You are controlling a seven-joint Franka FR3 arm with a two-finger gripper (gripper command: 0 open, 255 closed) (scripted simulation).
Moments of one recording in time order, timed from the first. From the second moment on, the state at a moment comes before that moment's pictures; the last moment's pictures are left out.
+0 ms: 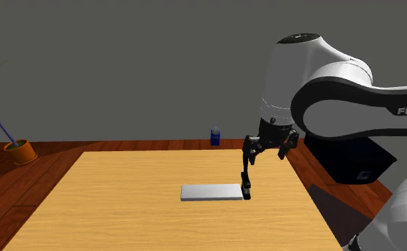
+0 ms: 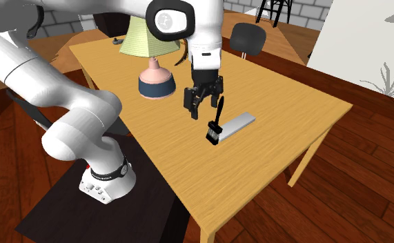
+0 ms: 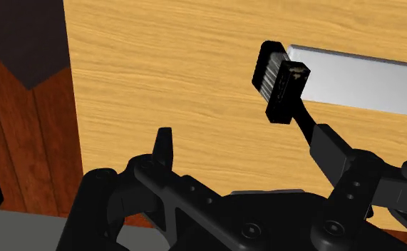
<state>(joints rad) -0.04 -0.71 0.42 -2.53 0.16 1.87 0.75</state>
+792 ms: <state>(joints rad) -0.08 -0.54 0.59 -2.57 0.21 2.08 1.00</state>
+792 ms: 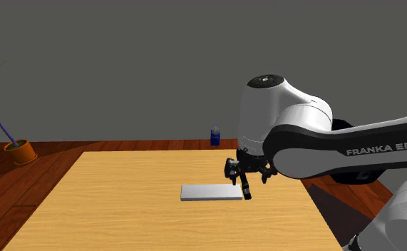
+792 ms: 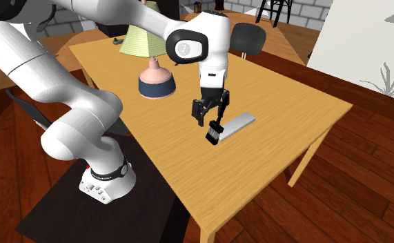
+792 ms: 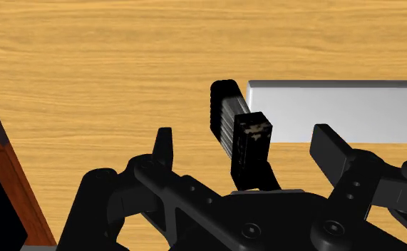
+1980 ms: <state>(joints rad) -0.08 -0.56 0.58 -2.53 0.21 2.02 1.00</state>
